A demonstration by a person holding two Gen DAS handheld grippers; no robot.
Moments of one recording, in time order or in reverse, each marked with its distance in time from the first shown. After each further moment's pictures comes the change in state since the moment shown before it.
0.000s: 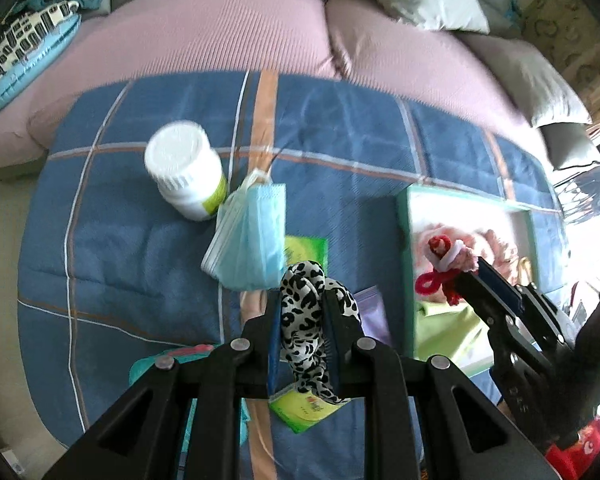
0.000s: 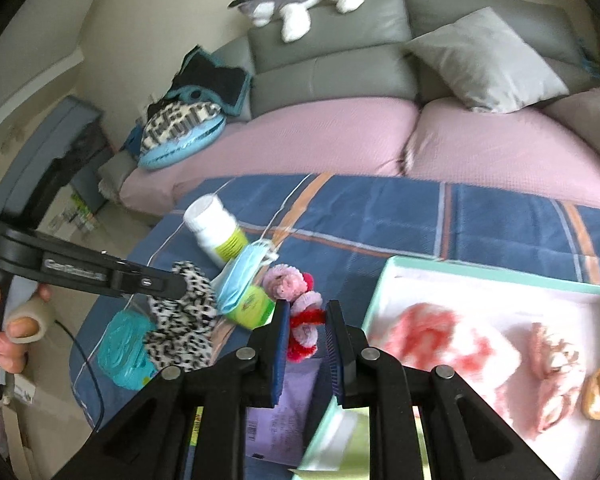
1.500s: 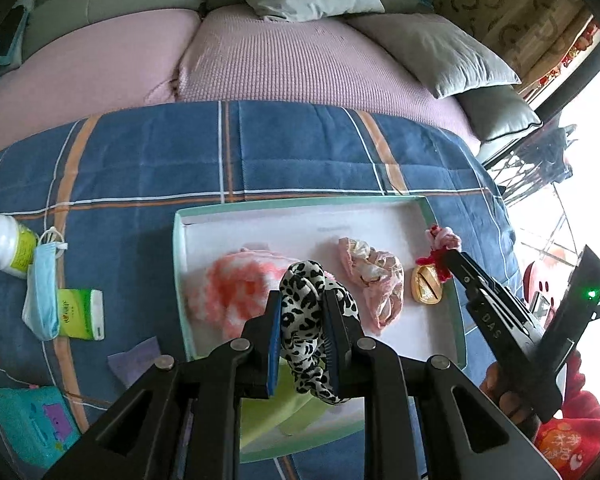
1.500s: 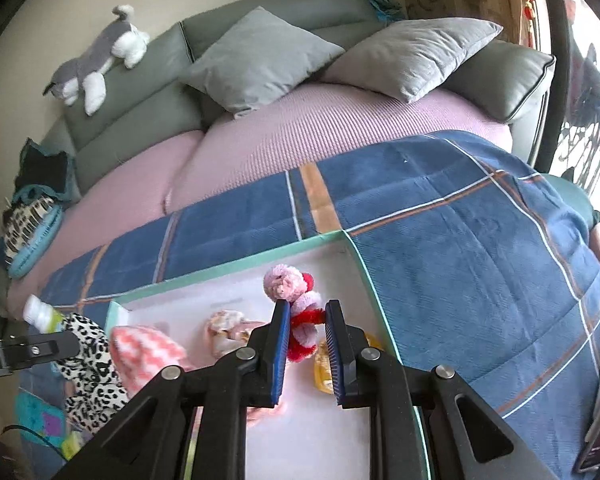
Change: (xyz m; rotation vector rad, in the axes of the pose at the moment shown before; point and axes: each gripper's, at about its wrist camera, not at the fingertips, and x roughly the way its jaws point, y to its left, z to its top) left arm 0.052 -0.179 0.005 0.158 -0.056 -0.178; right arm -0.079 -0.198 -0.036 0.379 -0.044 -0.464
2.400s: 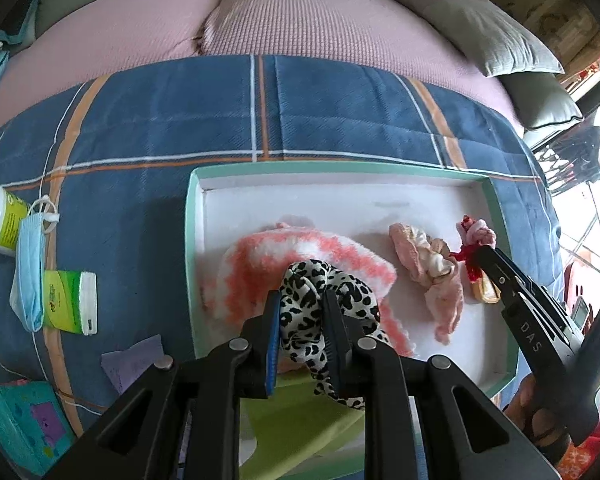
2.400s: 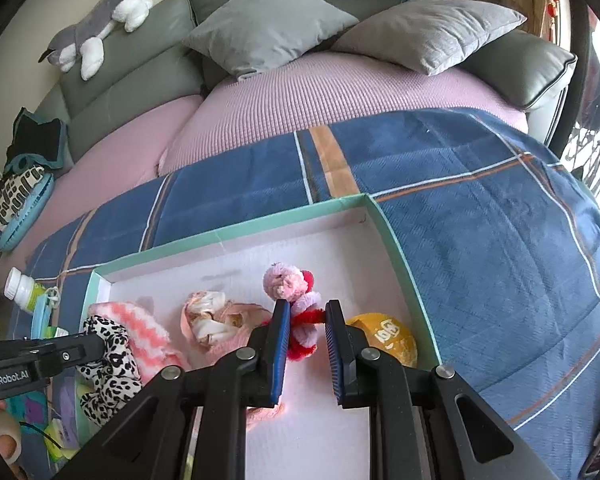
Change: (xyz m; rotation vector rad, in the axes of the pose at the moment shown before) left arm 0.054 0.026 -0.007 -0.053 0.080 0.096; right arm 0.035 0.016 -0.010 -0.046 0.103 -0.003
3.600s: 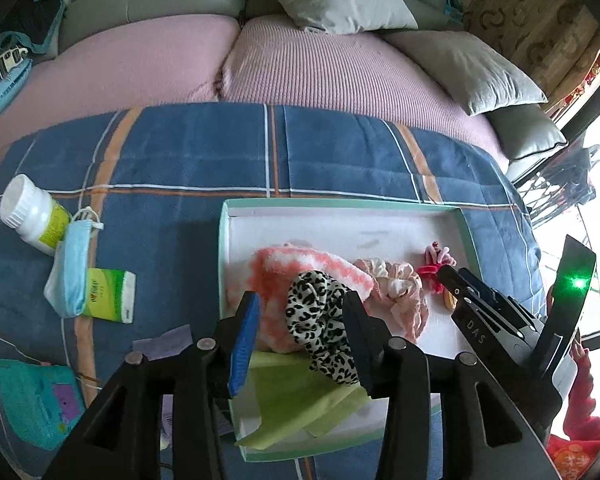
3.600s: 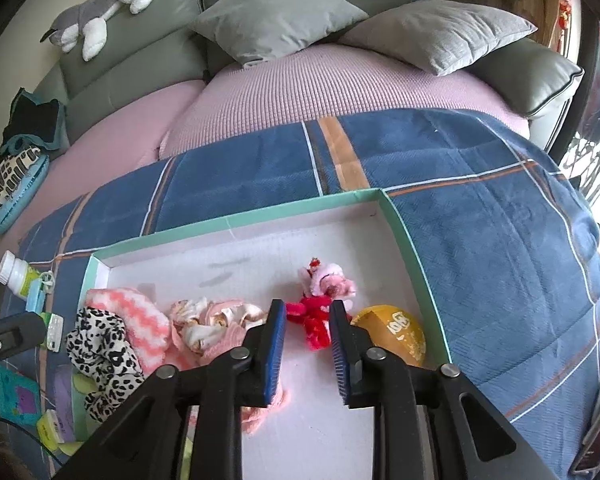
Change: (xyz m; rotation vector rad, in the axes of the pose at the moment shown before) left arm -0.058 0.001 -0.017 -0.020 -0.147 -0.007; right arm -0.009 0.016 -0.001 -0.038 0.020 -0.043
